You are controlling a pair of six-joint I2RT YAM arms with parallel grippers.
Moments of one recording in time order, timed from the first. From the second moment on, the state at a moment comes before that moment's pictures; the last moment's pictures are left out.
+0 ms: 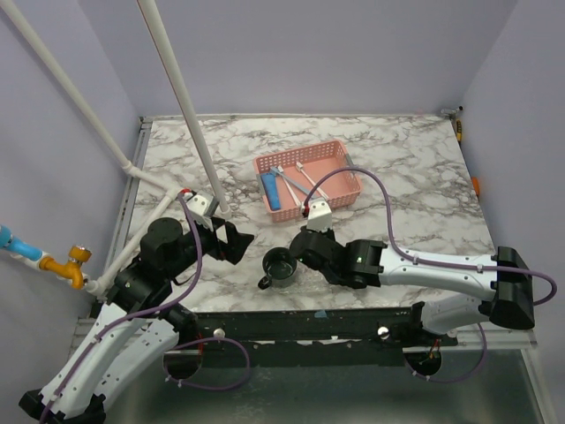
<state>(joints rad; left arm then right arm) -0.58 0.51 0.73 -0.49 0.13 -0.22 1.26 1.34 1.02 -0.55 0.73 0.65</state>
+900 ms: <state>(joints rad) -0.58 0.51 0.73 -0.48 0.13 -0.22 1.24 1.39 1.00 -0.53 0.76 0.80</state>
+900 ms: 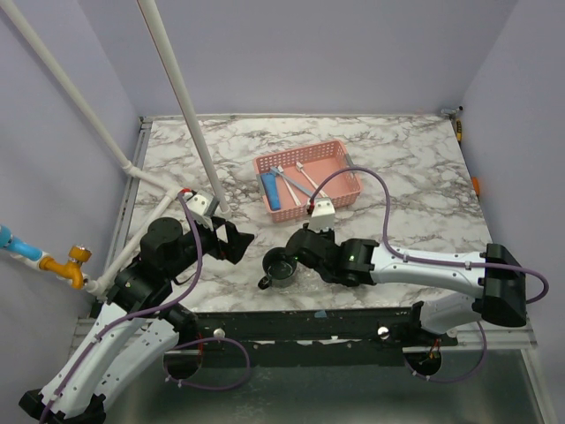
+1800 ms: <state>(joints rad) -0.58 0.51 0.73 -0.48 0.13 -0.21 1.21 1.40 1.00 -0.55 0.76 0.83</state>
